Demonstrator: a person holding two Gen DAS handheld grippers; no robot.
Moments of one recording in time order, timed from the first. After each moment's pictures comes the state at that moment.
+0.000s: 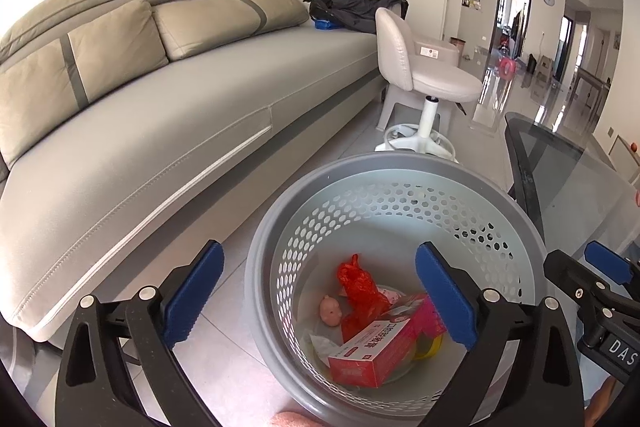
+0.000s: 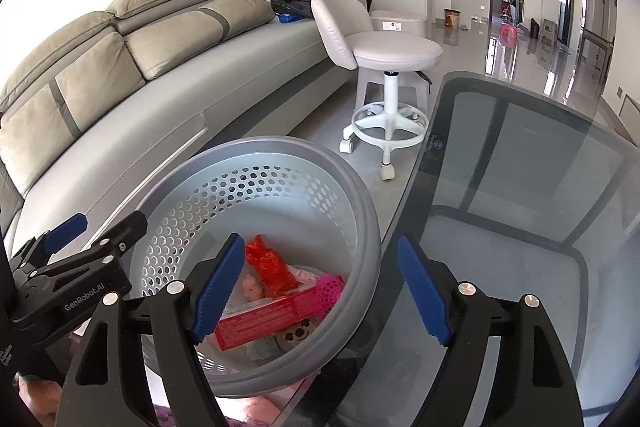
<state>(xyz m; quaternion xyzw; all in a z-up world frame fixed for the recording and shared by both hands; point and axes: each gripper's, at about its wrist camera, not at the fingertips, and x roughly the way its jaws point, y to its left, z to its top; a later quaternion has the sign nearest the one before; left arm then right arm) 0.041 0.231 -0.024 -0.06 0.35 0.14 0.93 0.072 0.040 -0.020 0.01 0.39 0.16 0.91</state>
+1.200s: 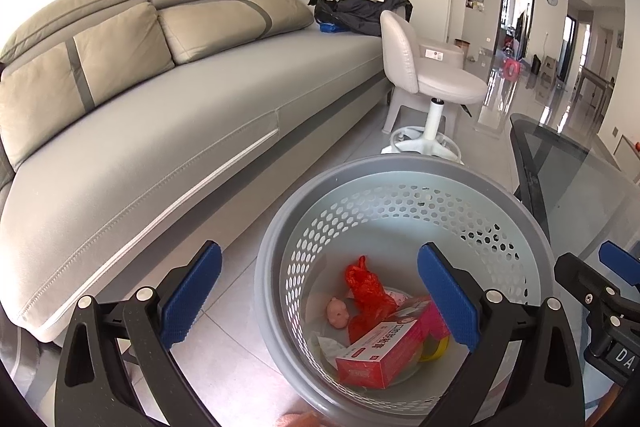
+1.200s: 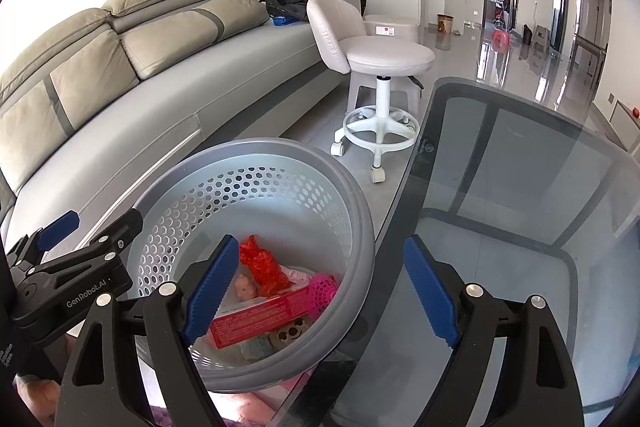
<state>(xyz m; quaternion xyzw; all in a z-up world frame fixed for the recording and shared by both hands) 0.039 0.233 -0.021 -0.05 0.35 0.15 0.93 0.065 0.045 -0.015 -0.01 0.38 0.15 0.91</state>
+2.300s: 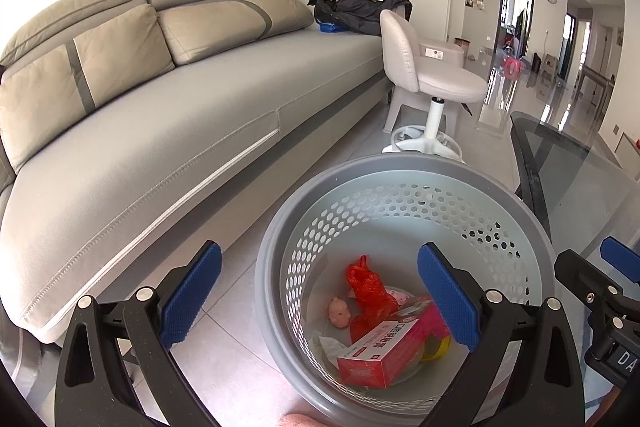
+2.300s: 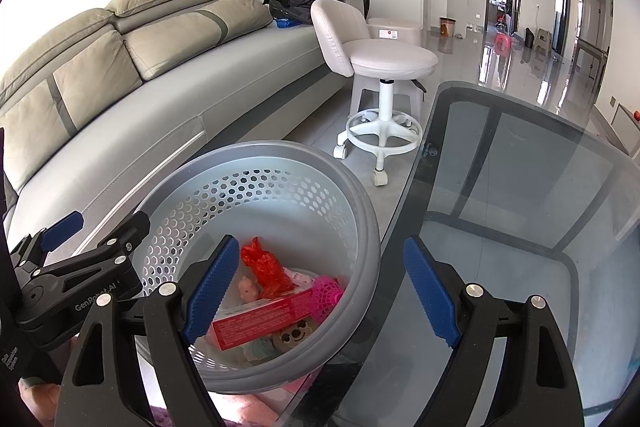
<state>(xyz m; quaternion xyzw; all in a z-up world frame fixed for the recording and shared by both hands) 0.038 0.229 -0.024 -0.04 0.35 0.15 0.93 0.063 0.050 -0.011 -0.01 0.38 0.15 0.91</state>
